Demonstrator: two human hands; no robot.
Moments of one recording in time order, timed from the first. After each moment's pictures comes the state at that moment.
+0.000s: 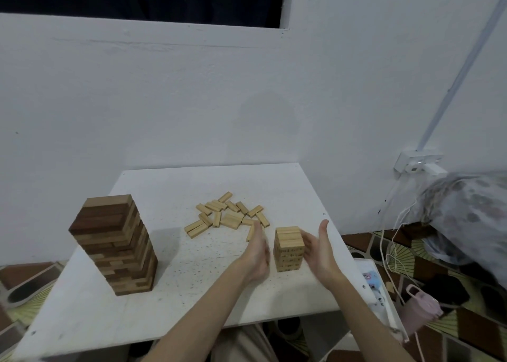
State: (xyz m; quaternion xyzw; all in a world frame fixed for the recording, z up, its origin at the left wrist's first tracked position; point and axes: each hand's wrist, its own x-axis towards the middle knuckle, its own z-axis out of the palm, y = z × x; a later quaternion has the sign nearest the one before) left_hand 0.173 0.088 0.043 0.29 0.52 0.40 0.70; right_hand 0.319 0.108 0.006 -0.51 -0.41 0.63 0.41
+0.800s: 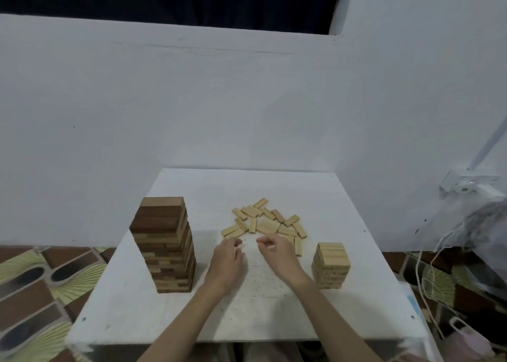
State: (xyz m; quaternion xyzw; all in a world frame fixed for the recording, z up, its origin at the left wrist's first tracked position) left_hand 0.031 0.081 -0.014 0.57 0.72 0.33 0.22; right_hand 0.170 0.119 0.004 -0.55 -0.70 0.38 0.26
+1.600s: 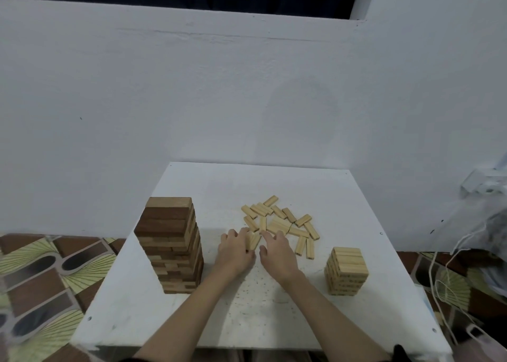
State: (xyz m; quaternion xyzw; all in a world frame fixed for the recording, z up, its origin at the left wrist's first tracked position) left_hand 0.020 0.112 -0.019 0.61 0.76 0.17 0.19; right_hand 0.141 0.146 -0.038 -0.56 -0.80 0.18 0.12
